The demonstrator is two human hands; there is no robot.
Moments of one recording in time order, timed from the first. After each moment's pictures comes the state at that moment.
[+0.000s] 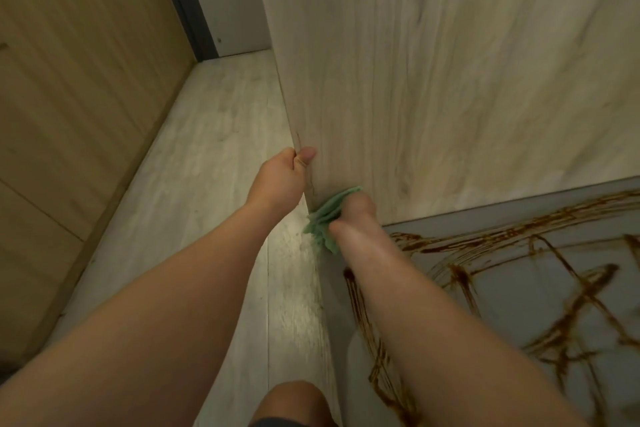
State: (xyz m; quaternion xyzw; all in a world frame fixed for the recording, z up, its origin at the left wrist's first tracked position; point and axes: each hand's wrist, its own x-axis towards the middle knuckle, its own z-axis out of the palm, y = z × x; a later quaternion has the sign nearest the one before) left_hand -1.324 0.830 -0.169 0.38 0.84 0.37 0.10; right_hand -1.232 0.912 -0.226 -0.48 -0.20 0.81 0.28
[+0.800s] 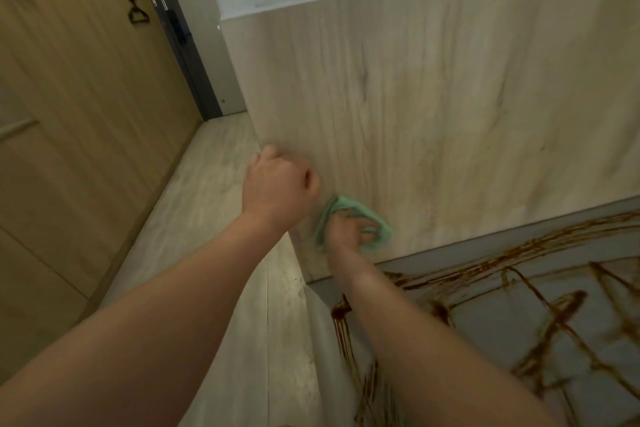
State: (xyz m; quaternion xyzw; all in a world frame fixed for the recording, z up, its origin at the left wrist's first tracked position) left_hand -1.264 0.838 -0.069 0.53 0.79 0.16 -0.26; right_hand -1.220 0.937 -0.195 -0.61 -0.56 0.51 0.24
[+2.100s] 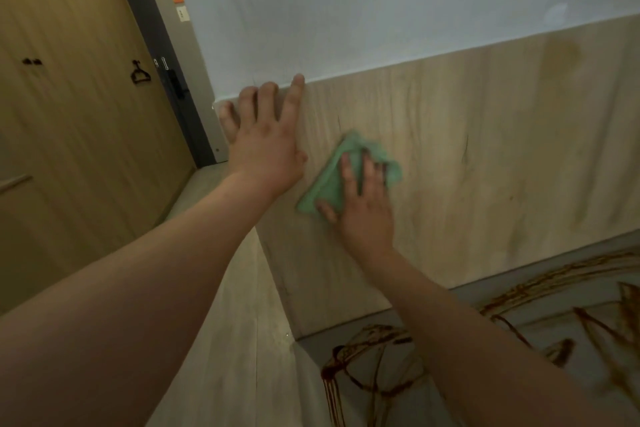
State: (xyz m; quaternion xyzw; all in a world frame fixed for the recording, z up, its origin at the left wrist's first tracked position) left_hand -1.248 0.878 0.058 0.49 0.77 0.11 -0.38; right_hand -1.158 0.999 -0.111 -0.32 -0.79 0.00 0.52
